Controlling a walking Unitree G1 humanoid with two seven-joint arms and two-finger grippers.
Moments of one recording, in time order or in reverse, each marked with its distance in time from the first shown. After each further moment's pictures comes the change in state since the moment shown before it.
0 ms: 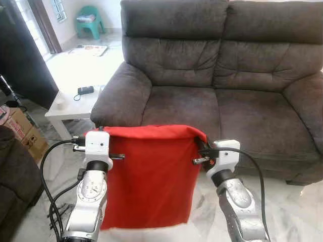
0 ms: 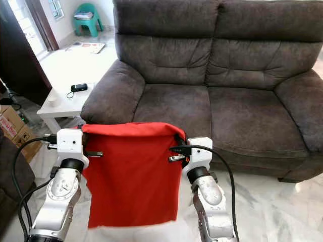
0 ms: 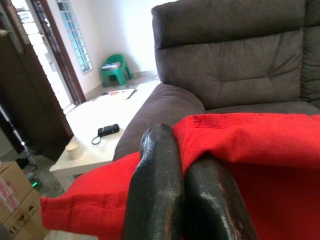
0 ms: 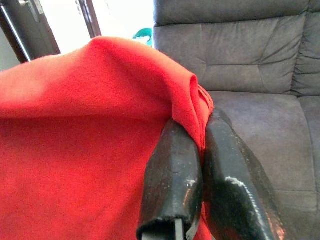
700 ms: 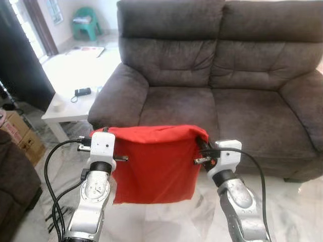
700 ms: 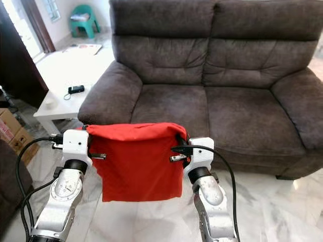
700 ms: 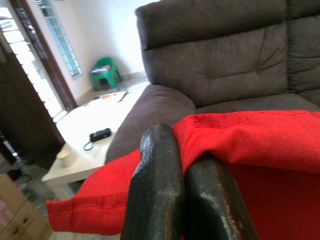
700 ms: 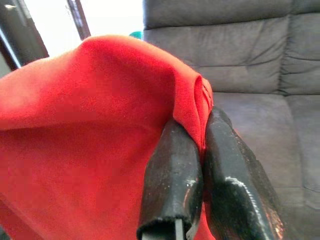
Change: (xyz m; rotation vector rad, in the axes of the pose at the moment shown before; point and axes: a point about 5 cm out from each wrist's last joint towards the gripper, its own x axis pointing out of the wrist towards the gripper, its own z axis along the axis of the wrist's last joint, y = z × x) left arm 0.000 -0.004 0.000 0.035 0.004 -0.023; right arm 0.000 -0.002 0.001 0.002 -0.006 -0.006
